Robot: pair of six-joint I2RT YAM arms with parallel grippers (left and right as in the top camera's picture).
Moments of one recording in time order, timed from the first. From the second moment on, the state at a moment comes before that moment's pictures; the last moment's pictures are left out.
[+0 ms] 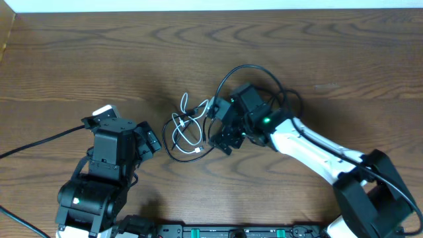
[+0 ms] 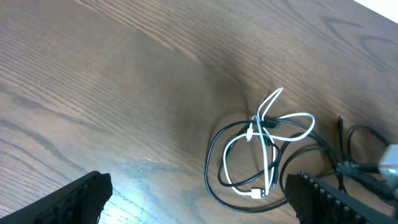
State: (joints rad) left arm -0.25 0.82 1.03 -1.09 -0.29 -0.62; right arm 0.67 1.73 1.04 -0.30 -0.37 -0.26
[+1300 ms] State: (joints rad) left arm -0.25 0.89 1.03 -1.11 -0.27 -0.64; right arm 0.82 1.85 1.04 -0.08 -0.37 -0.22
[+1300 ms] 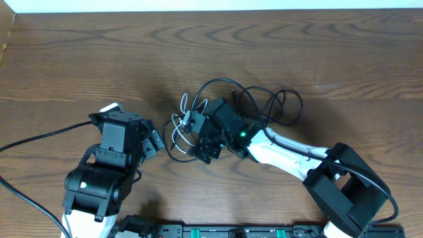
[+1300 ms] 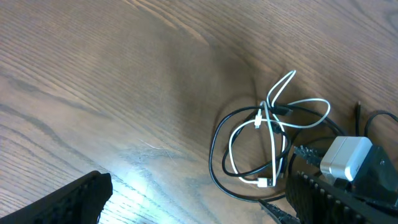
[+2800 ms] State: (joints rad) left arm -0.25 0.89 1.03 -1.11 -0.24 -0.64; right arm 0.67 1.44 1.17 -0.64 0.04 -0.07
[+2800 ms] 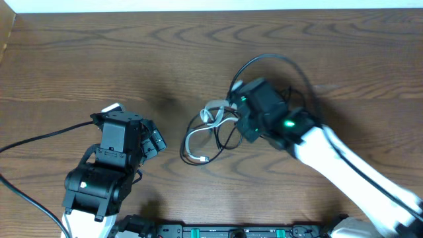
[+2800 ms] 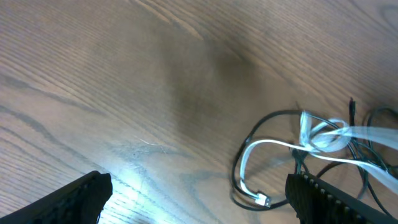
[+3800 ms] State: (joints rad) left arm -0.25 0.89 1.03 -1.12 -0.24 -0.62; right arm 0.14 1.14 1.55 0.16 0.85 -0.10
